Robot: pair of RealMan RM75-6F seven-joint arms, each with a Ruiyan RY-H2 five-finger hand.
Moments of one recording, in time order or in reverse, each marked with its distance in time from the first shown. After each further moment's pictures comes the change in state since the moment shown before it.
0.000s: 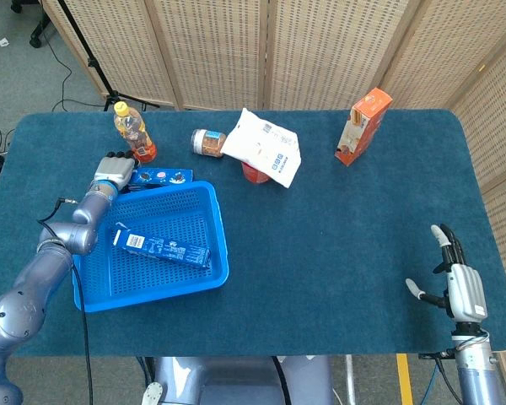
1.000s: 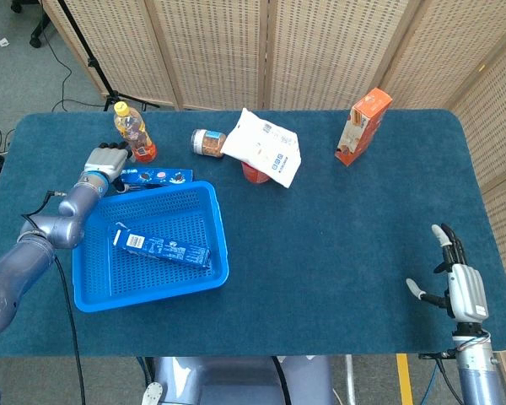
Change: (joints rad) left arm -0.059 0.180 0.074 -0.230 -0.132 0.029 0.049; right arm -0.001 0.008 -0.002 -0.010 -0.003 0.004 -0.004
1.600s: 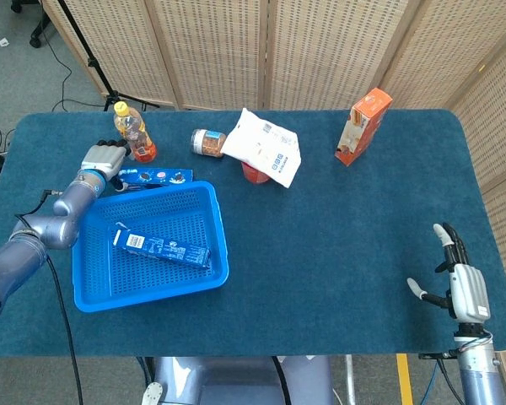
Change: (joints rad) left arm -0.020 0.074 0.020 -0.113 -0.042 0.049 0.015; right arm -0.003 0.013 0.001 -0.019 -0.006 0.011 0.002
